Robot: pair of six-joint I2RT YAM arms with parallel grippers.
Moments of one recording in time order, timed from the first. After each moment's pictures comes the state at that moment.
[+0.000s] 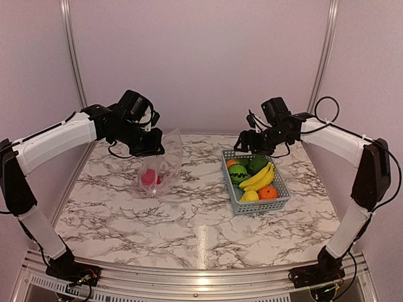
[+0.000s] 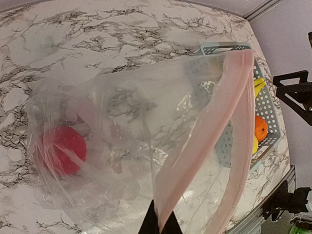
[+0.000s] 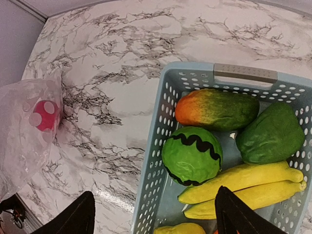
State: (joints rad) left arm -0.65 1.61 1.56 -0.76 0.09 -0.53; right arm 0.44 1.69 1.49 -0.63 -0.24 0.33
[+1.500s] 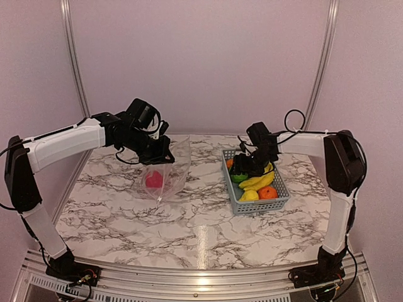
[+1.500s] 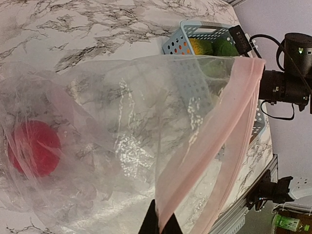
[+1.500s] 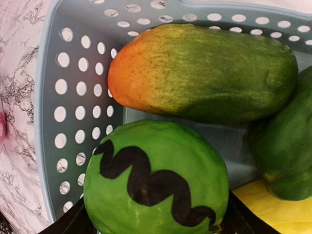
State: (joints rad) left arm -0.67 1.70 1.50 -0.66 0.24 -0.58; right arm 0.43 2.00 1.46 -0.55 -0.21 0.39
